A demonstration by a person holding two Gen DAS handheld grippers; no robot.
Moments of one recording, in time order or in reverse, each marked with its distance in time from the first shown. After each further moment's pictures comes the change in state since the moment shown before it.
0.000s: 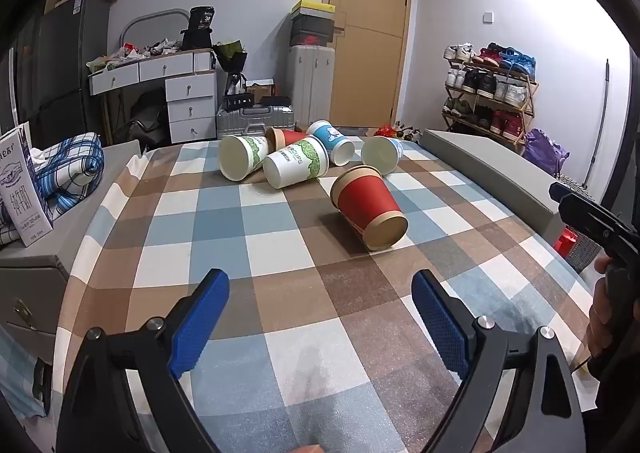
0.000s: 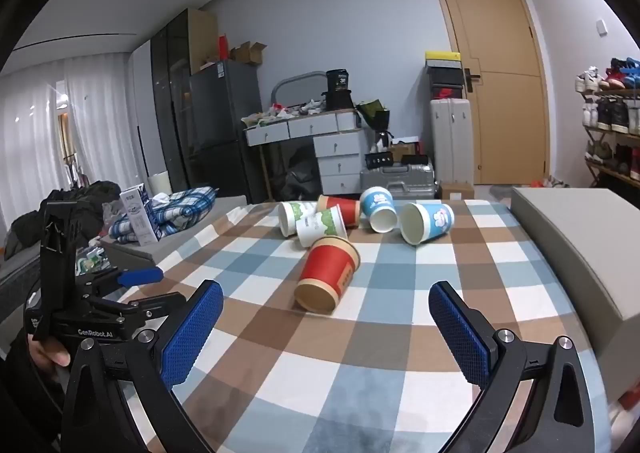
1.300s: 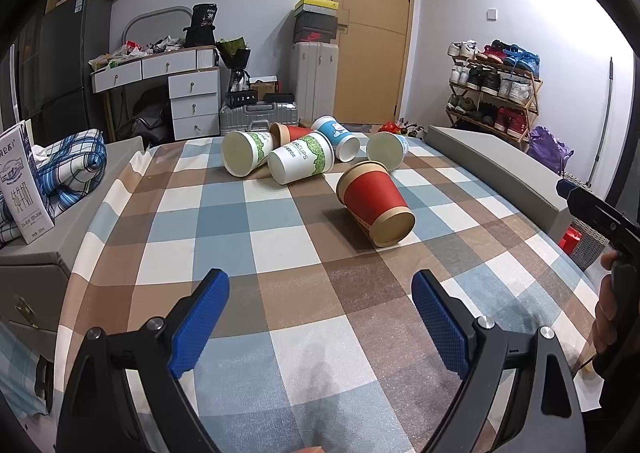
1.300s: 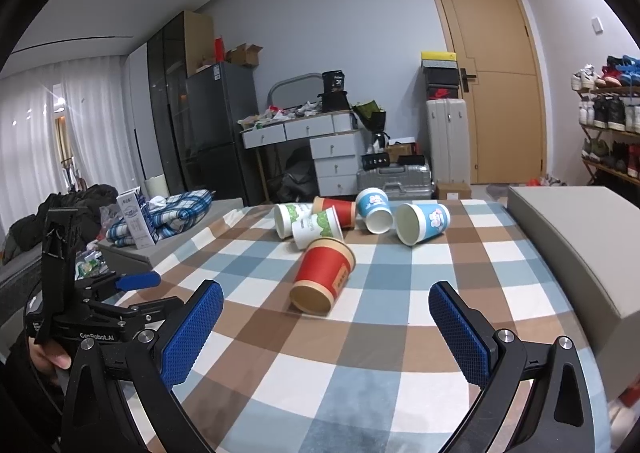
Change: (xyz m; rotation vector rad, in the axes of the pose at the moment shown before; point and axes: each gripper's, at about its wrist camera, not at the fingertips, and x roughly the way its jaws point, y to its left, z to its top) left arm 0.004 0.004 -0.003 0.002 0.012 0.012; right arm 0.002 -0.003 0.000 0.010 0.023 -0.011
